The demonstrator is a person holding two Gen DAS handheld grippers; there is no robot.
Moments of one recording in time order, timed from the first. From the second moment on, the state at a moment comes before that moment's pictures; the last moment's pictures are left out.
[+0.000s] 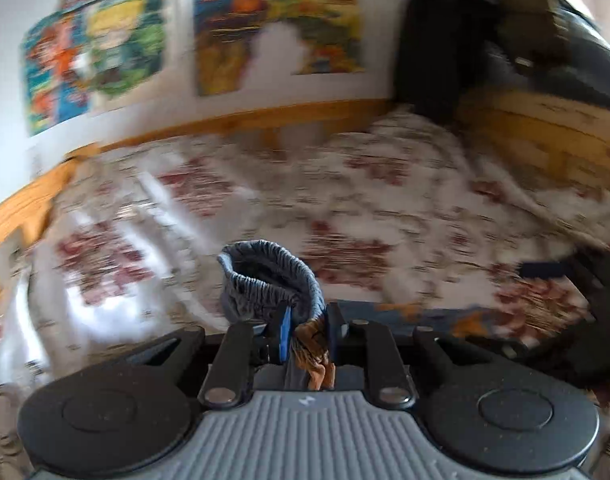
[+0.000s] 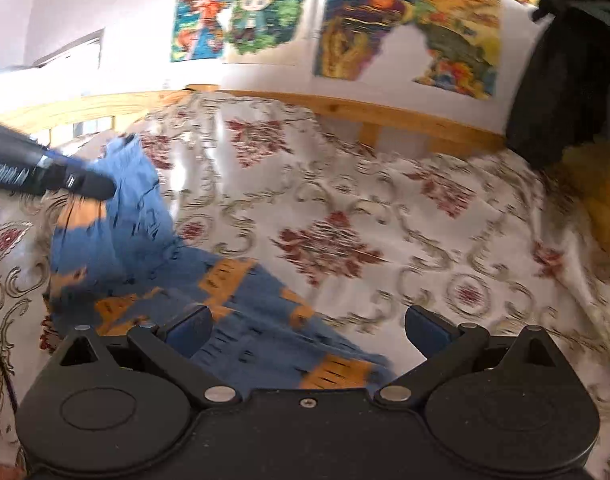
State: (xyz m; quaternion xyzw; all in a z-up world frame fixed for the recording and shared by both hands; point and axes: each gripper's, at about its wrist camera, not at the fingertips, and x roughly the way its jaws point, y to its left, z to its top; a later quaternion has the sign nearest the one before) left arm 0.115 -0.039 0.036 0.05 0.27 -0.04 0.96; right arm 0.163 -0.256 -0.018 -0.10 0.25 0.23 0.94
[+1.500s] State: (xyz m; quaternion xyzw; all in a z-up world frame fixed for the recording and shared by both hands) left arm 0.101 -0.162 -0.025 0.12 0.35 -0.20 0.91; right arm 0.210 -0.338 -0.028 0.19 0.38 0.28 0.86
